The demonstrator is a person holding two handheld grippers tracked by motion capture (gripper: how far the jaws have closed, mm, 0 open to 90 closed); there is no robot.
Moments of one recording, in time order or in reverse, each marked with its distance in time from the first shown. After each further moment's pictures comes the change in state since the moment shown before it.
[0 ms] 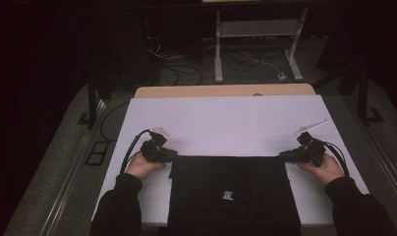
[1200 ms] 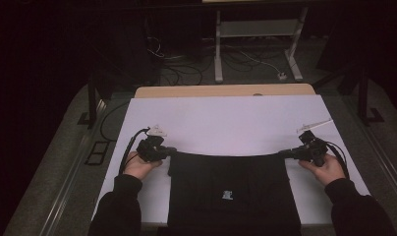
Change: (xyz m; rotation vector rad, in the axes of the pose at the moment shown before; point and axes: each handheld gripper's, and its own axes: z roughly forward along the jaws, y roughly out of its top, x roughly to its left) left arm -0.015 0.001 -0.020 -0.077 0.136 0.068; right arm 0.011 0.003 -0.011 -0.053 -0.031 0.033
